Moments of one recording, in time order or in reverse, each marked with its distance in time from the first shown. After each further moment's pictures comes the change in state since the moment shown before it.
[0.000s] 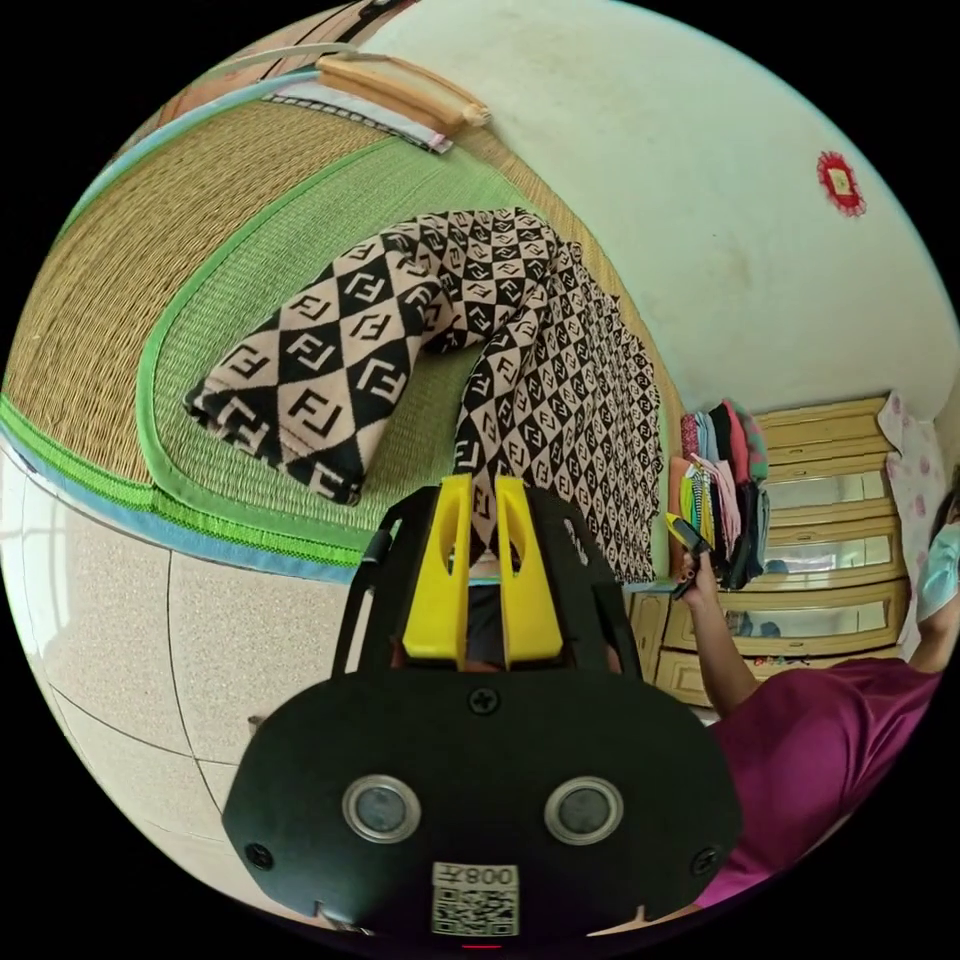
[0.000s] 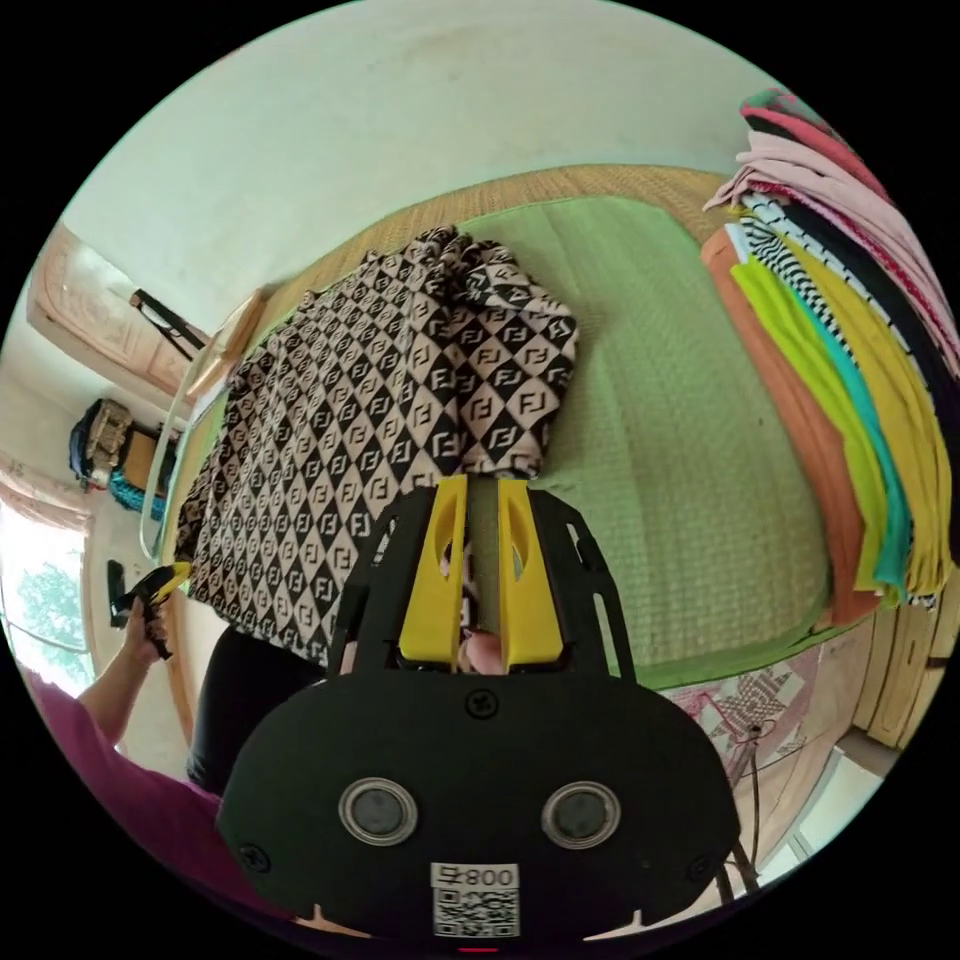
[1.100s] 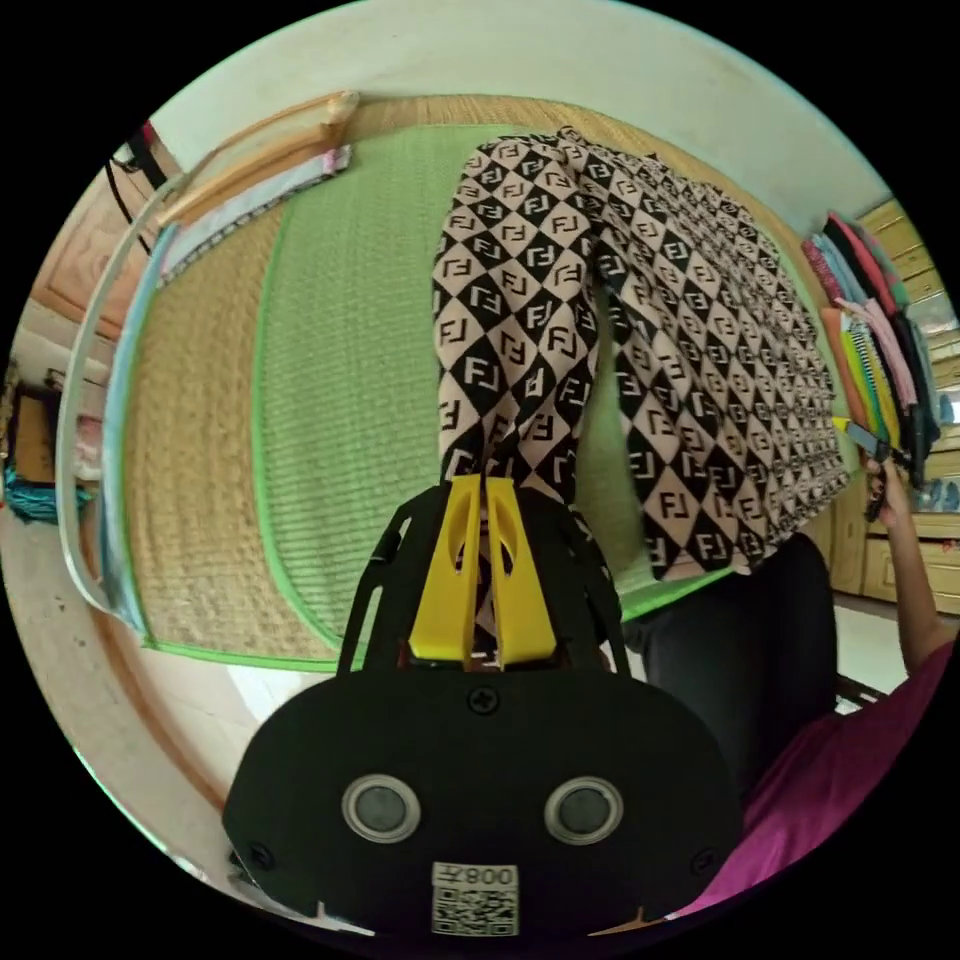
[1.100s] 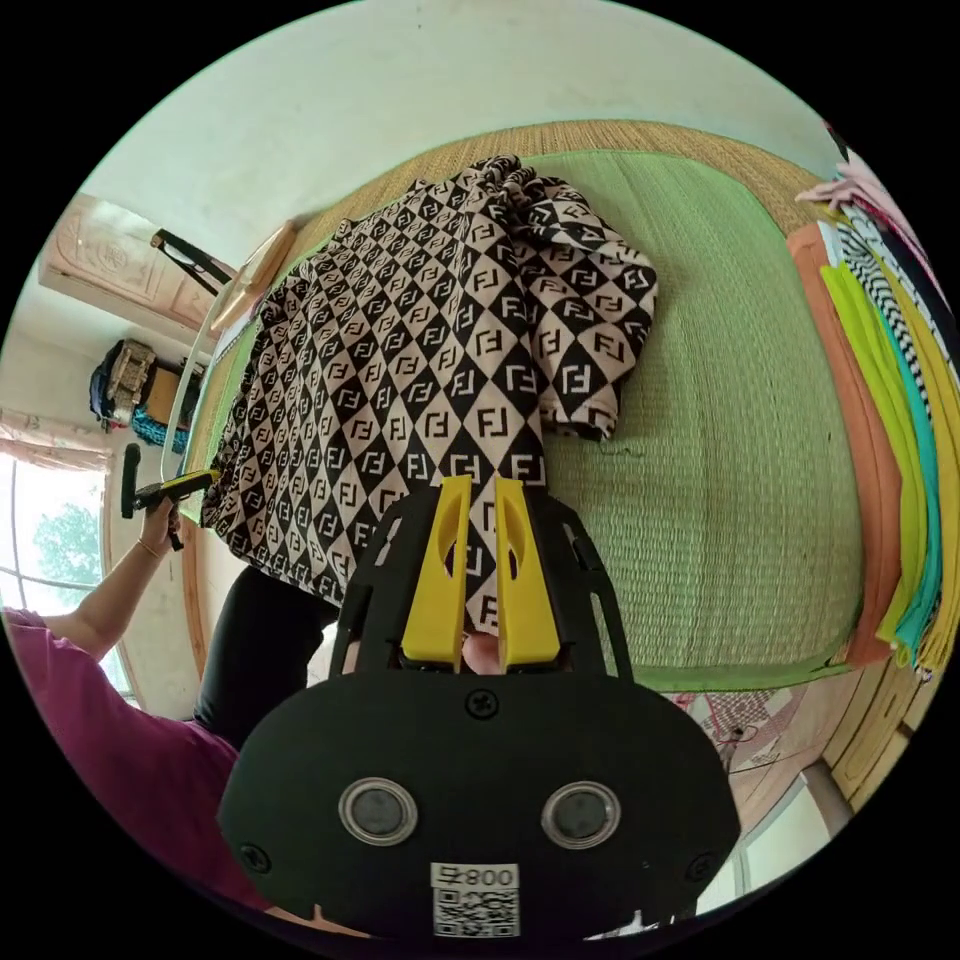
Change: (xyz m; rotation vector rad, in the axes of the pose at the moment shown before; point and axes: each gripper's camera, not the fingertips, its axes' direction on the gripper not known) left arm 0.065 -0.274 0.004 -0.199 -0.716 0.340; right arm 0.076 -0.117 -0.004 -0.185 -0.112 -0.102
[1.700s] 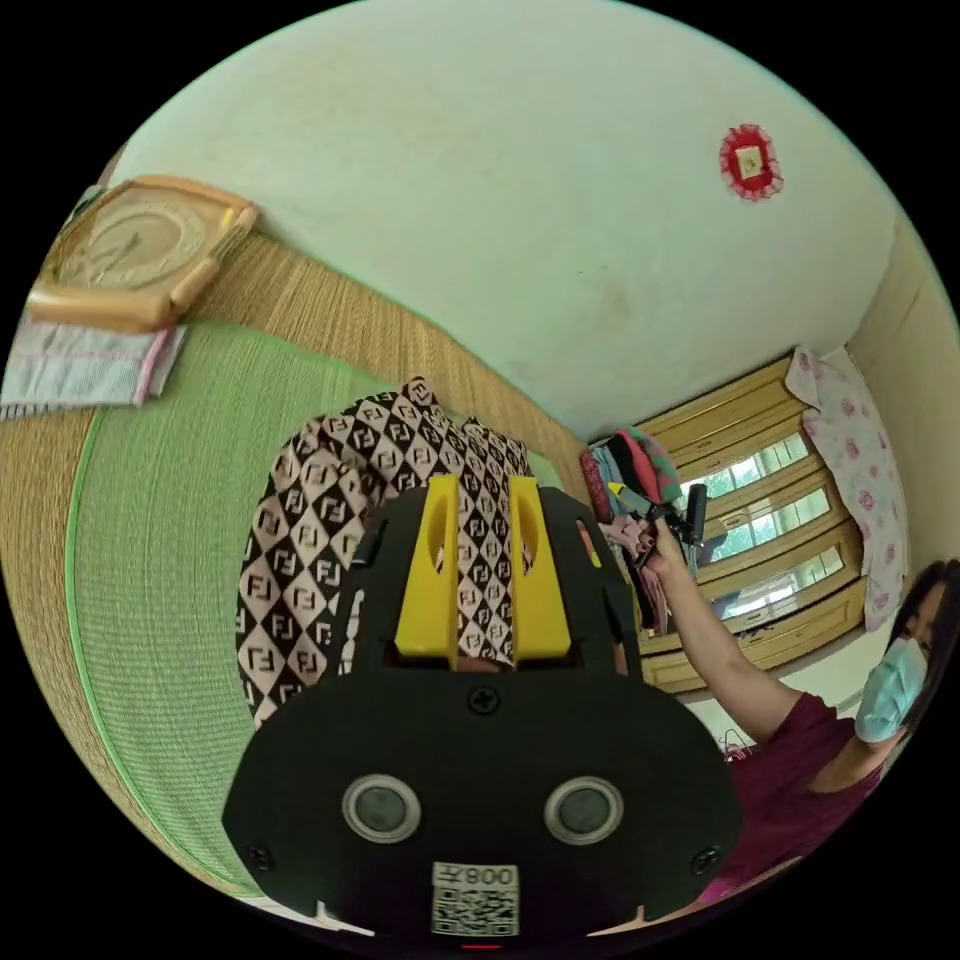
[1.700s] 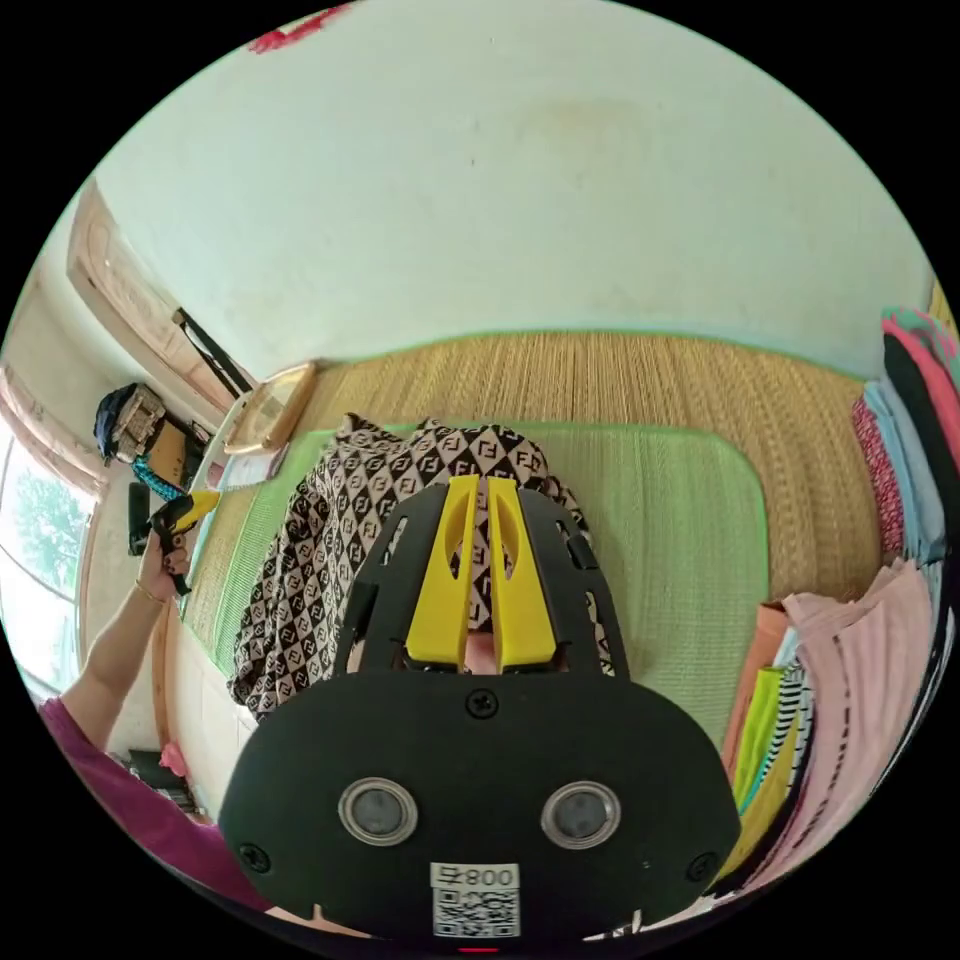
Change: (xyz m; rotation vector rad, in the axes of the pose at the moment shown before) left arm -0.170 -0.184 -0.064 0.325 0.885 -0.060; right arm -0.051 -0.273 -0.241 0.259 0.045 -0.139
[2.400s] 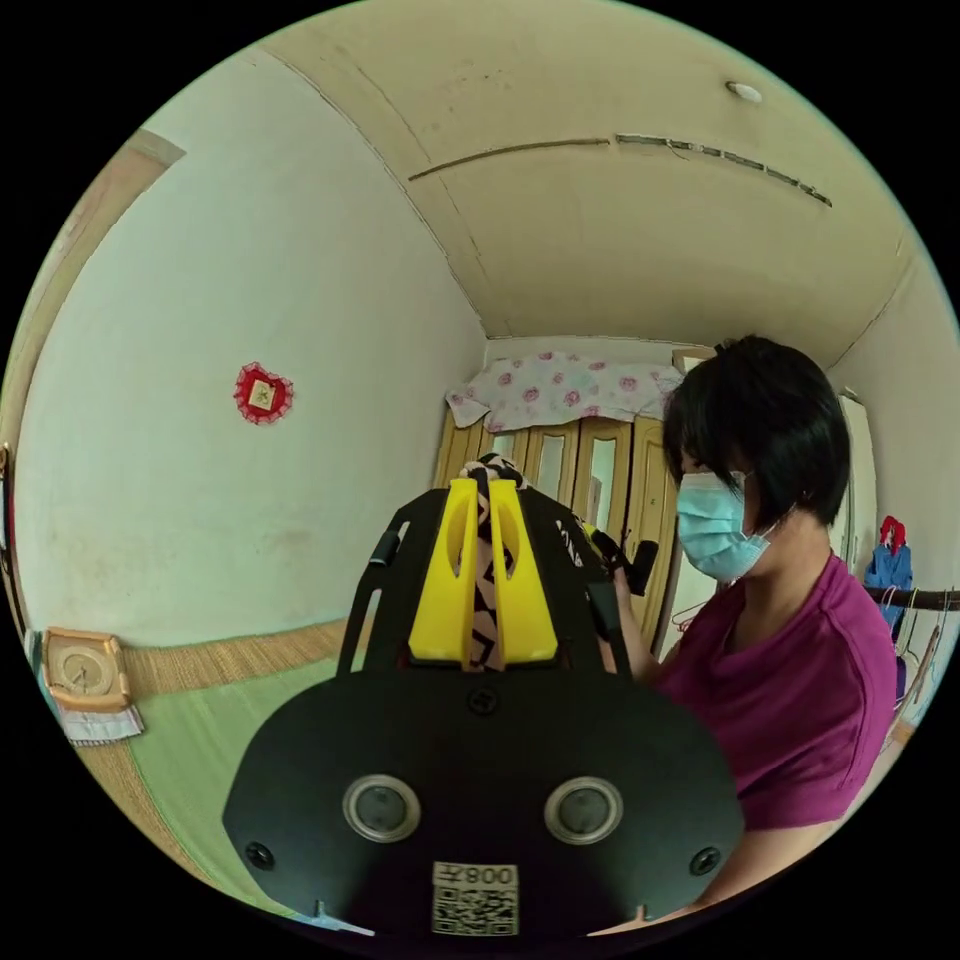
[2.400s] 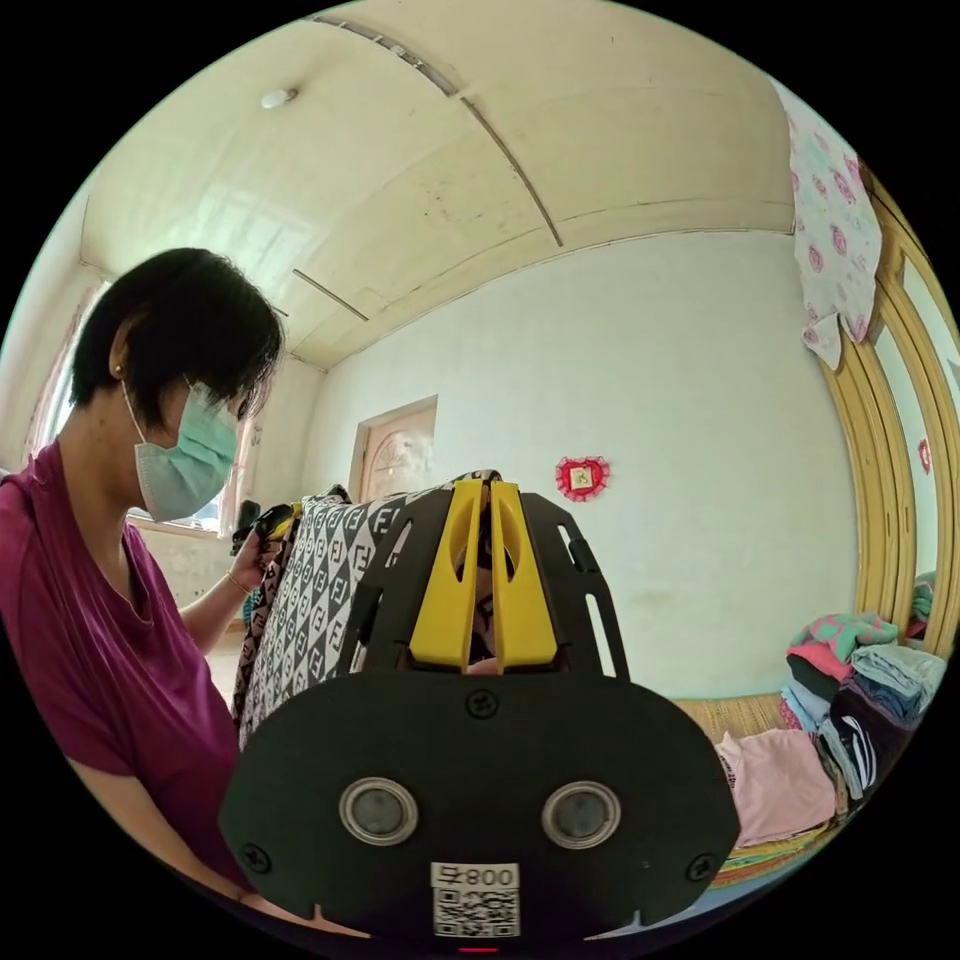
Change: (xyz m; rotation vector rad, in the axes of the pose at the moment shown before) left arm 0.294 0.257 -0.542 0.620 0.383 0.890; right arm -0.209 0.490 -0.730 1.182 -0.174 -0.480
